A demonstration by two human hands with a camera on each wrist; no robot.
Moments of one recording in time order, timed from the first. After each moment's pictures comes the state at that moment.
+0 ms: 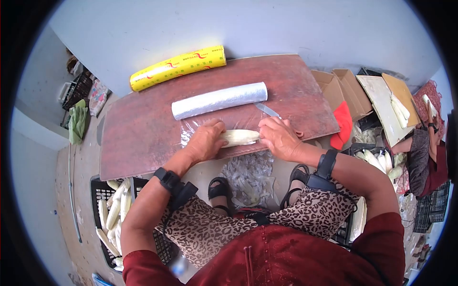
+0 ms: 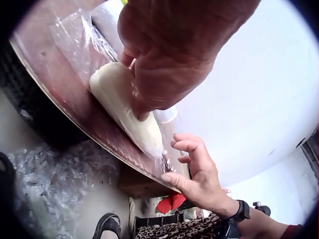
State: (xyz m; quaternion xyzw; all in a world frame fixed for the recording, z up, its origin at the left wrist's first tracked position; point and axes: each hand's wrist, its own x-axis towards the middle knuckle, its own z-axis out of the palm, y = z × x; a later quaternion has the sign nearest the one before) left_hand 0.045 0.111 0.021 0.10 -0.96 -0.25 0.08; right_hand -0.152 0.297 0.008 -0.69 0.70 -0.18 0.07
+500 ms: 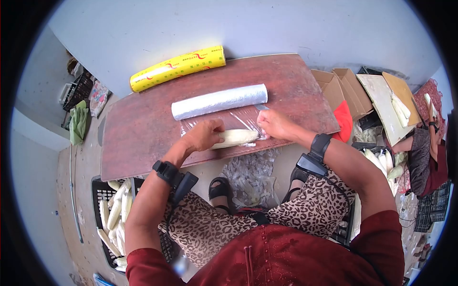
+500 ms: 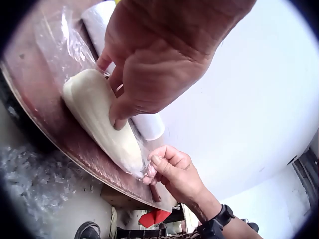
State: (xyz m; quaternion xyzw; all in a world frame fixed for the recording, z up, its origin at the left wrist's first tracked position) left_hand 0.034 0.085 0.015 0.15 -0.92 -0.37 -0.02; right_hand -0.180 0.252 0.000 -0.48 0.76 -0.29 0.33
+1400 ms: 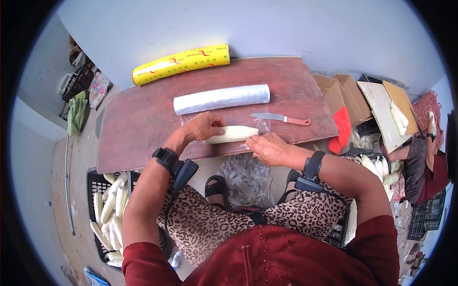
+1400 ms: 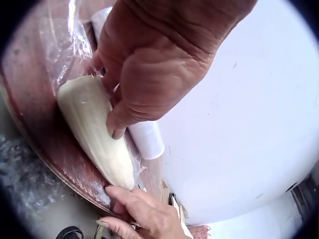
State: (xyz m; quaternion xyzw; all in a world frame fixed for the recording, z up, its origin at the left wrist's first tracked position) left_hand 0.030 0.071 0.019 0.19 -0.88 -0.43 -0.09; right_hand -0.130 0.282 -0.003 -0.77 0.63 -0.07 0.10
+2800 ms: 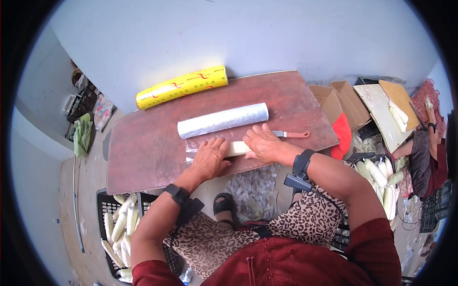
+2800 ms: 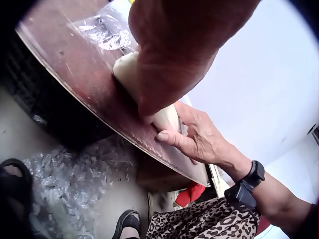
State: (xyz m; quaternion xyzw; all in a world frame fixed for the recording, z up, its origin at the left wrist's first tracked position) left_hand 0.046 0.117 0.021 0.10 -0.99 -0.07 0.03; right_hand -0.148 0.242 0.012 -0.75 0.66 -0.02 0.01
